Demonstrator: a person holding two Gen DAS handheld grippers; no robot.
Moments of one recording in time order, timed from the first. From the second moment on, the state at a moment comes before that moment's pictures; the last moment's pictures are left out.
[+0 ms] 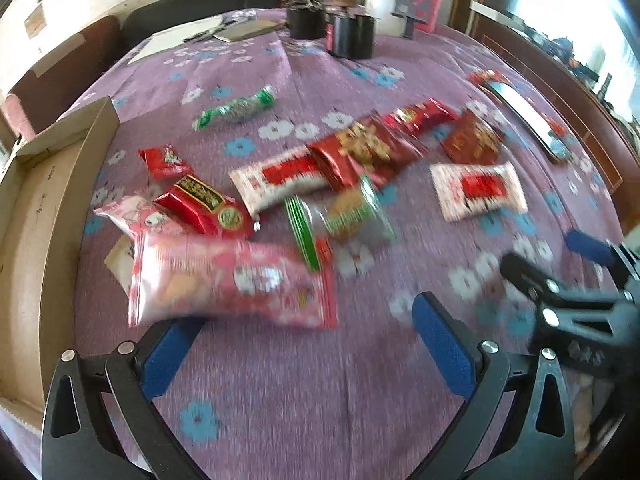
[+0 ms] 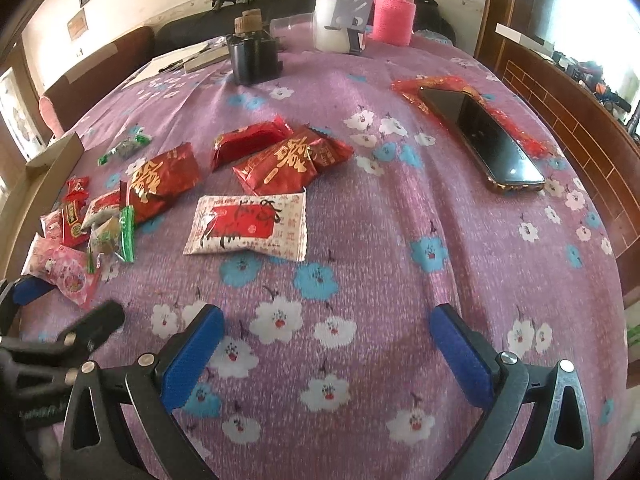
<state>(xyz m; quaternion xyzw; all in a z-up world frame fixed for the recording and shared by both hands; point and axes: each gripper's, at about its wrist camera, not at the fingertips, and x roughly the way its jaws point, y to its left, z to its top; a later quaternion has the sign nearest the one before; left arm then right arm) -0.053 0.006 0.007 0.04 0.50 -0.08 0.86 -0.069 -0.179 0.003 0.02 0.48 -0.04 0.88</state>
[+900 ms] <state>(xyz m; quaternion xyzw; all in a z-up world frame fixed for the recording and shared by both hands) -0.099 0.183 0.024 0.06 0.42 0.09 0.90 -0.115 -0.162 0.049 0.04 0.40 -0.04 0.92</state>
